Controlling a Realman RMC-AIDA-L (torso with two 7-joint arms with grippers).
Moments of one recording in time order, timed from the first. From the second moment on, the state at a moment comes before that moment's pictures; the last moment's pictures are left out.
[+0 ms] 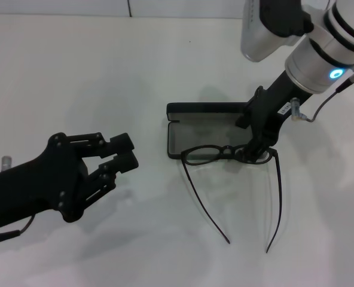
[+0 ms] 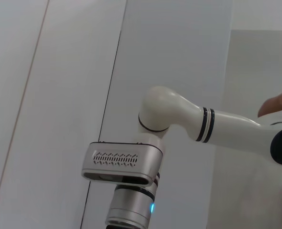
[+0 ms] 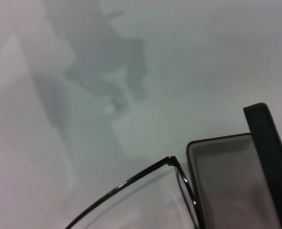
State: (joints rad) left arm -0.20 -2.07 1.00 0.61 1.39 1.93 -1.11; right arm 1.05 2.03 -1.41 -0.83 -2.37 -1.49 2.02
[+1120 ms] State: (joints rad) left arm -0.21 -2.08 1.00 0.57 1.40 1.92 -1.08; right arm 1.12 2.03 -1.66 -0.68 -2.23 -1.33 2.05
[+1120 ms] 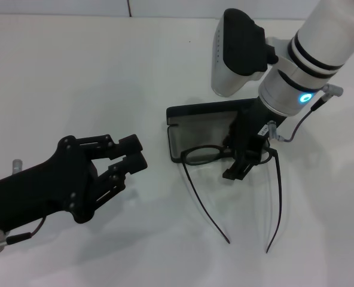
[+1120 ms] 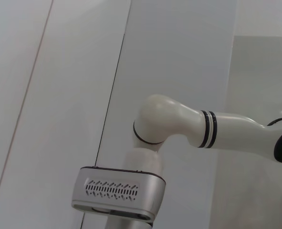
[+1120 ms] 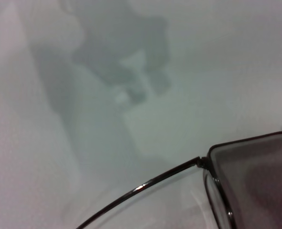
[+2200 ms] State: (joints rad) left arm -0.21 -2.09 0.97 0.54 1.40 1.90 -1.07; right arm 1.11 2.03 -1.73 -0.69 -2.19 -1.29 2.04
